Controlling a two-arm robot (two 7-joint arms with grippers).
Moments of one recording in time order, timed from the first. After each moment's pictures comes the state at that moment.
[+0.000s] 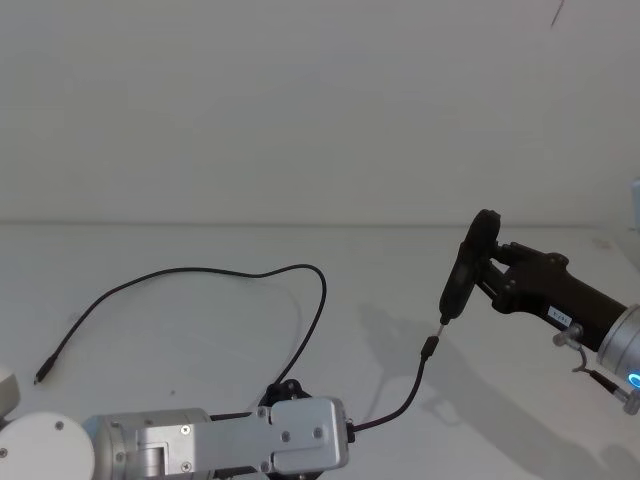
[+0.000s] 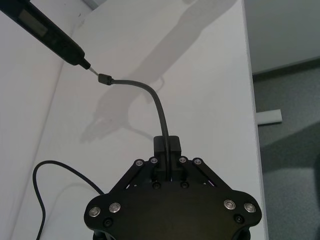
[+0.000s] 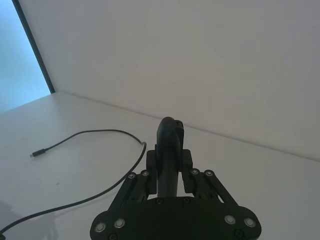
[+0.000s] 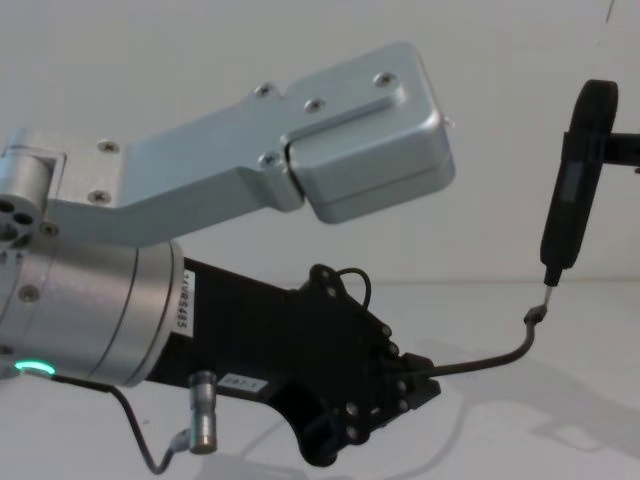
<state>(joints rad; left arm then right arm) -0.43 0.68 0.78 -1.92 0.04 0.20 -0.60 0.23 0.63 -0.29 -1.74 0.72 0.24 0.34</state>
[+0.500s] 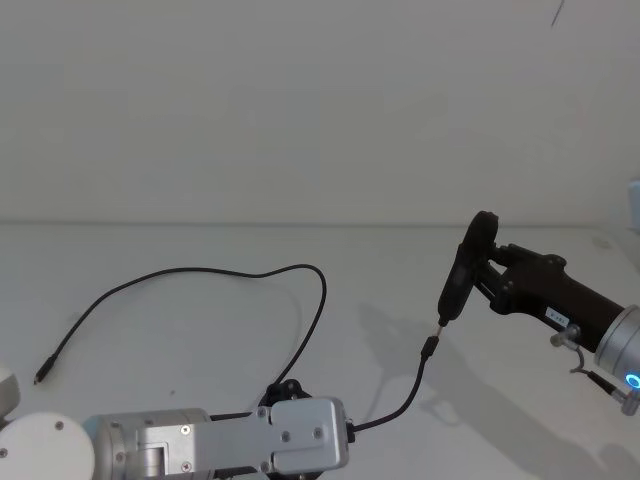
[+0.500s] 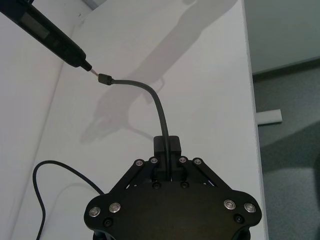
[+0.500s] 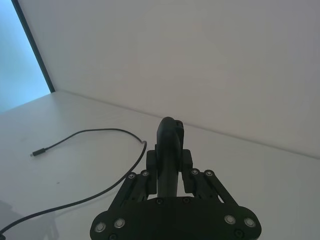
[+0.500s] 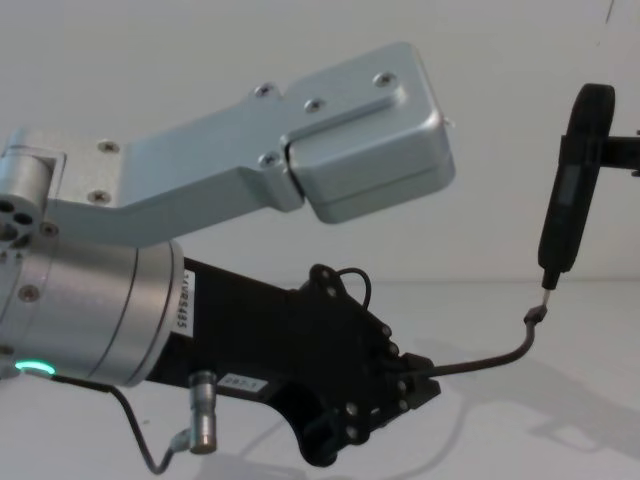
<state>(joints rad) -0.43 0.68 0.78 -1.92 0.04 0.20 -0.60 0.23 0.63 -0.30 -1.73 0.73 0.25 0.33</state>
